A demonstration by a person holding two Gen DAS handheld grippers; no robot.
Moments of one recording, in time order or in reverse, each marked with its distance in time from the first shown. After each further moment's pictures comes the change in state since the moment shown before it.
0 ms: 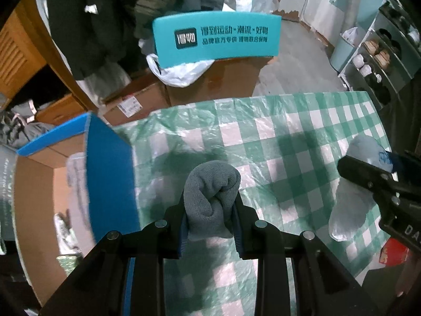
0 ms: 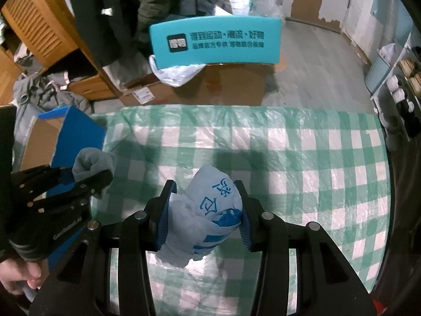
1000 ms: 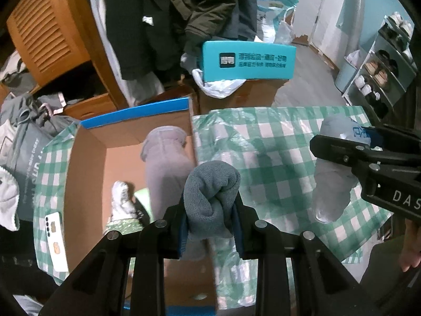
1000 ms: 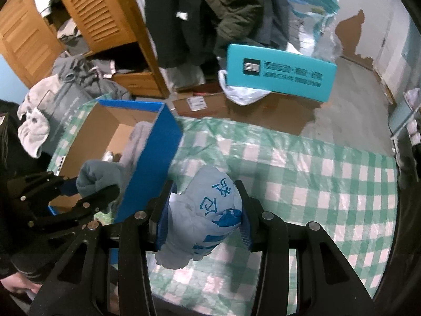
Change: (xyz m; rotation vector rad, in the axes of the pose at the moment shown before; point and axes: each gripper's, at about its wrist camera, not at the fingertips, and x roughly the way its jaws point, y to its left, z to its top) left arm -0.088 0.080 -0.064 -0.067 -0.115 0.036; right arm -0.043 0.122 0.000 -0.179 -0.059 0.101
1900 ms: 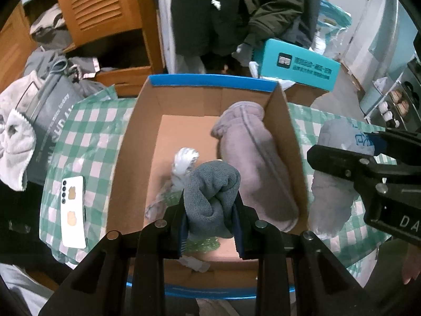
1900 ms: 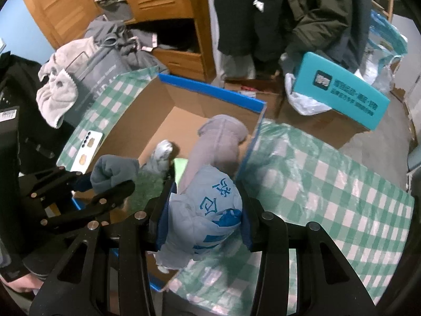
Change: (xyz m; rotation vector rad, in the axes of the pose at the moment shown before) left arm 0.001 0.110 -0.044 -0.180 0.022 0.047; right arm 0.046 0.128 0.017 -0.181 0.082 0.076
